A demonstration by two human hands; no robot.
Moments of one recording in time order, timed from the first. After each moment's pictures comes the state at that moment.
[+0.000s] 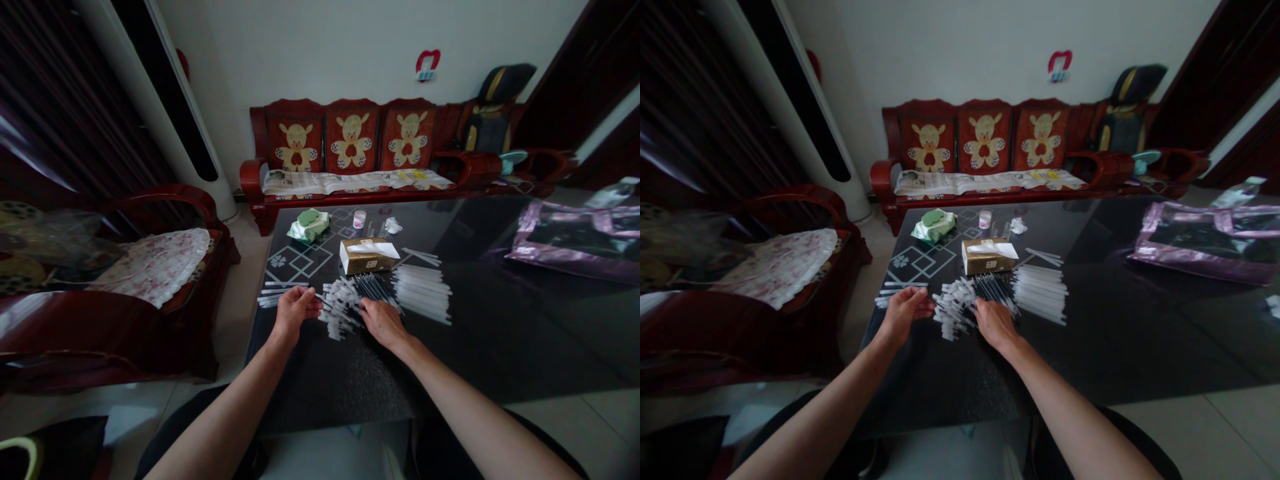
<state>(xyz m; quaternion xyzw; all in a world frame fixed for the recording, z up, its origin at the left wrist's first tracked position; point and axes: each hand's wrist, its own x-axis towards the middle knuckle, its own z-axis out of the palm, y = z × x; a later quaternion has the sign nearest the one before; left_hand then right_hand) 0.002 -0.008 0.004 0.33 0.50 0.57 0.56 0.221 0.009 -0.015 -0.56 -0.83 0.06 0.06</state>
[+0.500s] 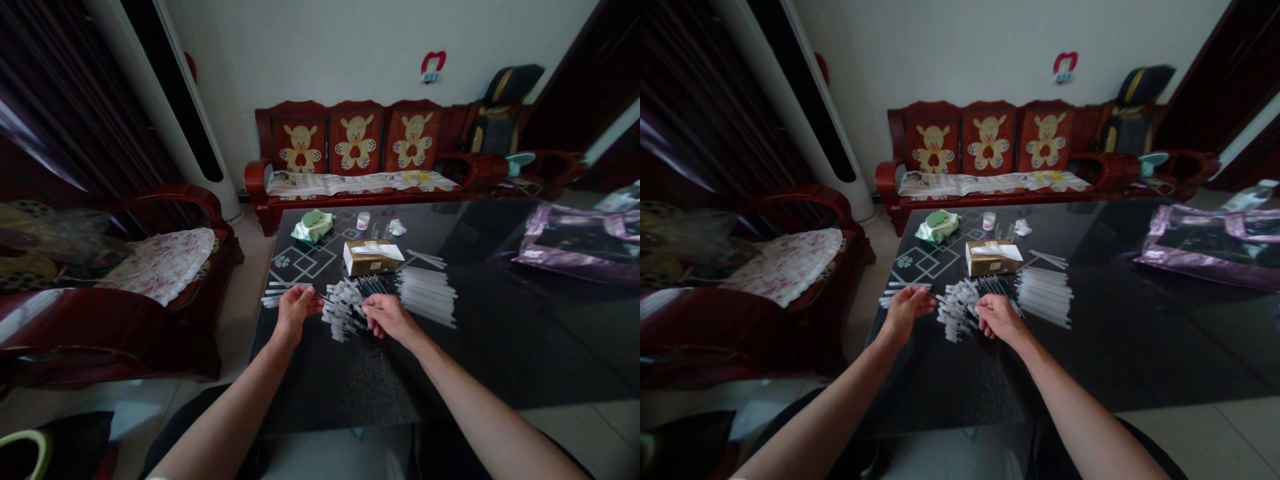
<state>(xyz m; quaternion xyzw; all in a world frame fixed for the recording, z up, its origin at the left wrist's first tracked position) -0.001 -0.004 0.000 0.30 0.48 0.61 0.56 0.227 0.017 -0.014 -0.54 -0.66 0.46 0.24</state>
